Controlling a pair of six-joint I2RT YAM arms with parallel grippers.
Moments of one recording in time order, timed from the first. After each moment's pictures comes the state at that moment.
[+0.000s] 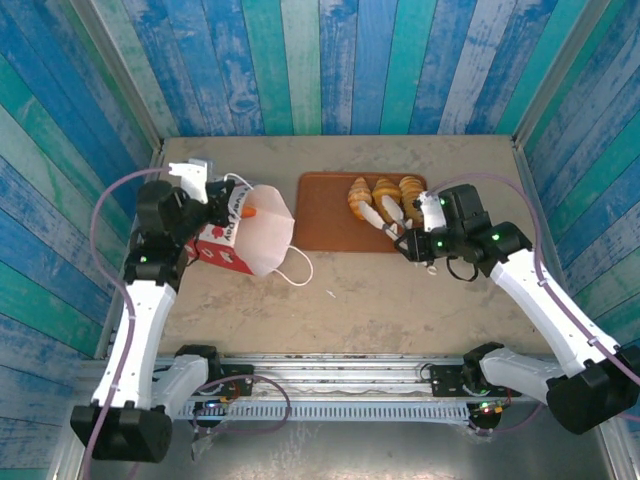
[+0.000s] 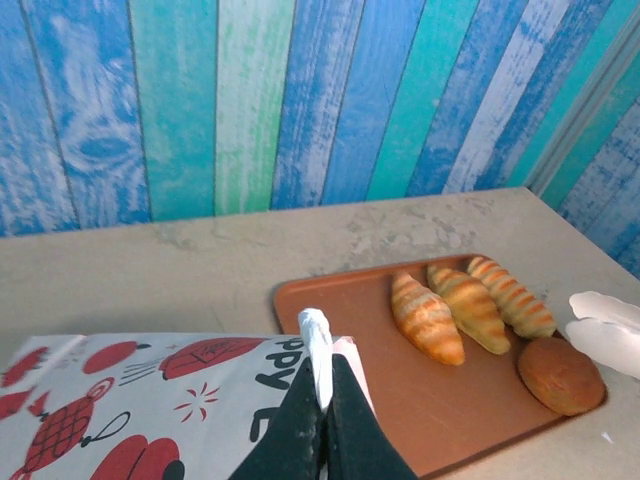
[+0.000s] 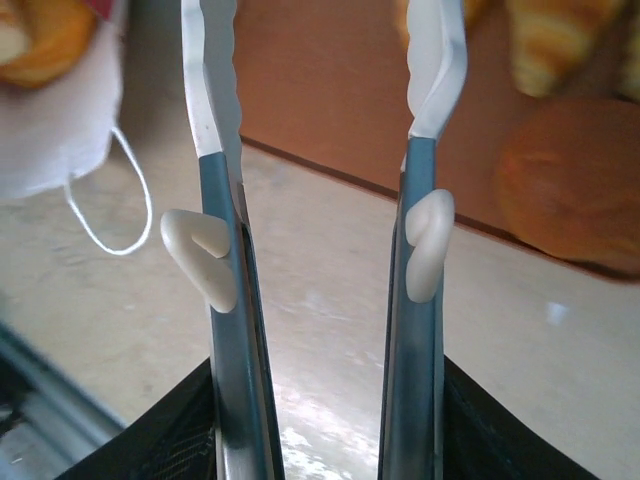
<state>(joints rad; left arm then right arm) -0.03 0.89 0.92 -0.26 0.40 -0.07 0.41 1.11 1.02 -0.80 -0.32 0.22</state>
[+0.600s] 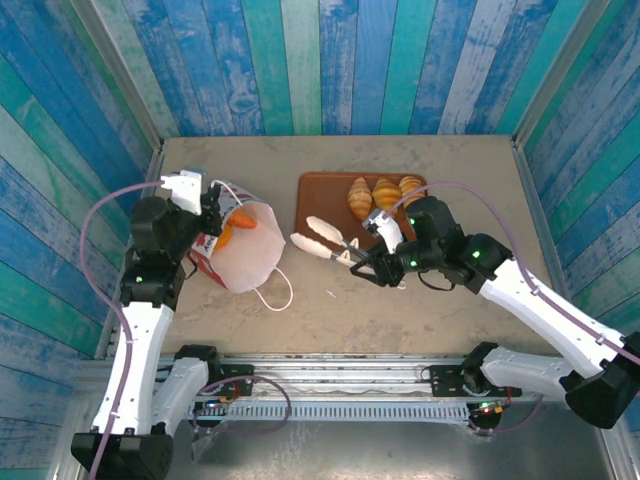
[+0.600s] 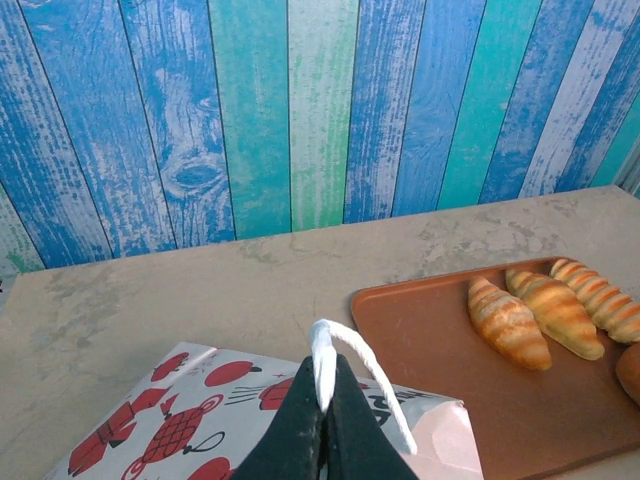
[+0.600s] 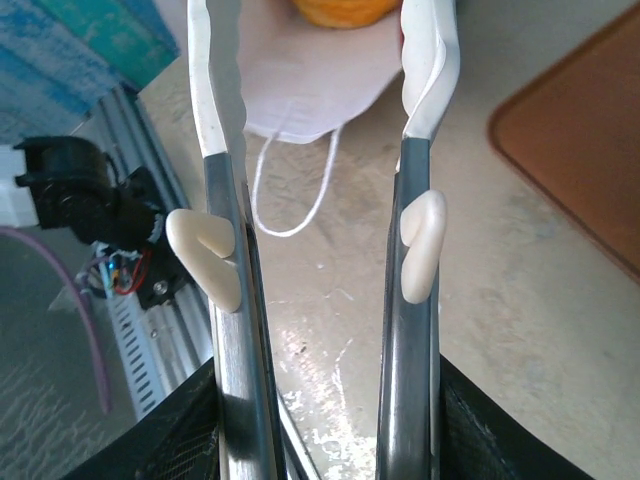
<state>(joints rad) -0.03 0.79 0.87 -0.28 0.26 0.03 0.74 1.10 1.03 -0.66 -0.48 0.10</state>
